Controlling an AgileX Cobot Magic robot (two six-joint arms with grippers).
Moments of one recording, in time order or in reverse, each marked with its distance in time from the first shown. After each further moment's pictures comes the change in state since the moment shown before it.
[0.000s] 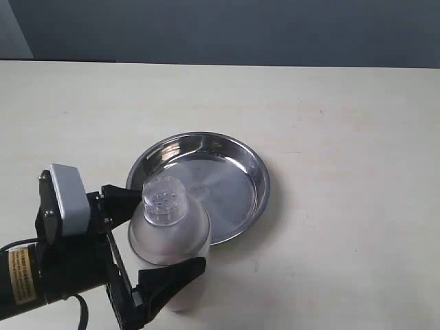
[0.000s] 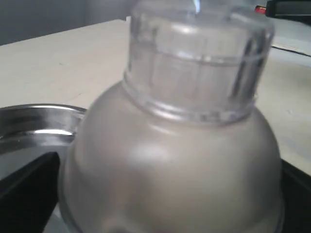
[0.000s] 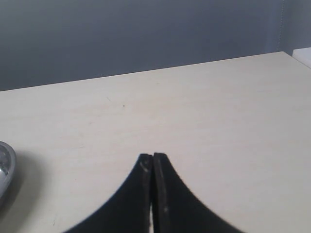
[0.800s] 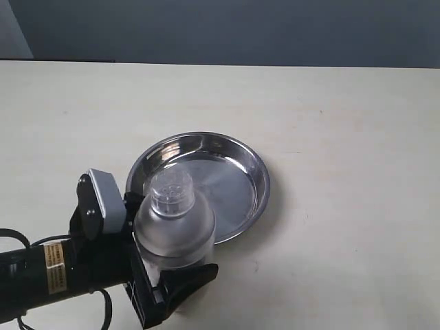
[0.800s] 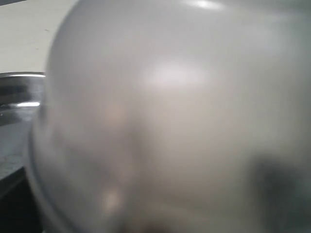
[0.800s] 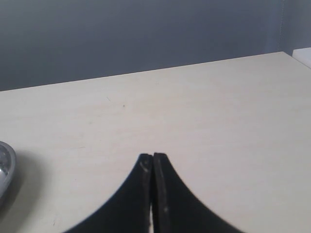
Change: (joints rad) left arm -0.001 0.183 -0.077 0.031 0.000 0.034; right arm 0.000 0.000 0.000 0.000 0.000 0.000
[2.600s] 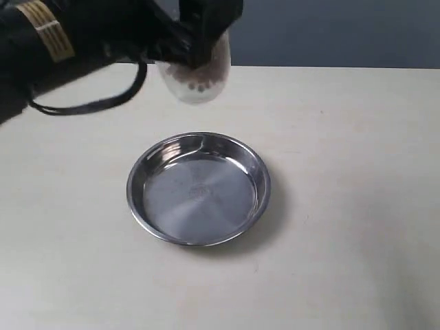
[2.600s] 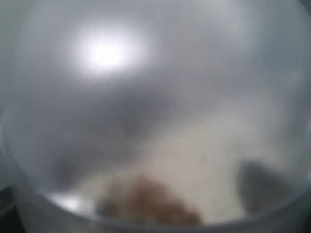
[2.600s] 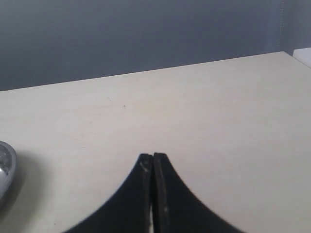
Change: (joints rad) left arm -0.035 -0.413 -0.633 -0.209 0.829 -0.110; right arm 0.000 0.000 0.000 0.000 0.000 0.000
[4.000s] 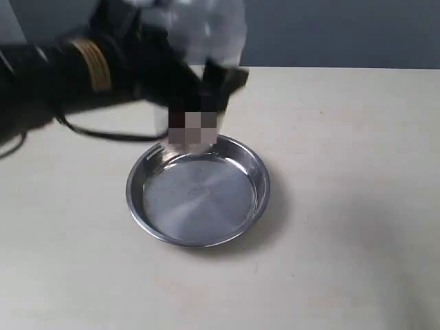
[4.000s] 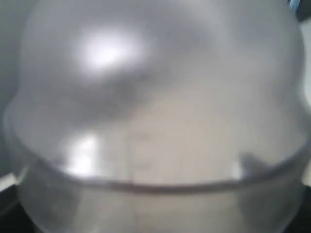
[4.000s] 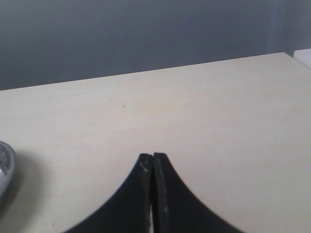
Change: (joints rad) left arm -0.069 -0.016 -0.079 -0.006 0.279 -0.015; right arm 0.000 0.000 0.000 -0.002 0.001 0.000
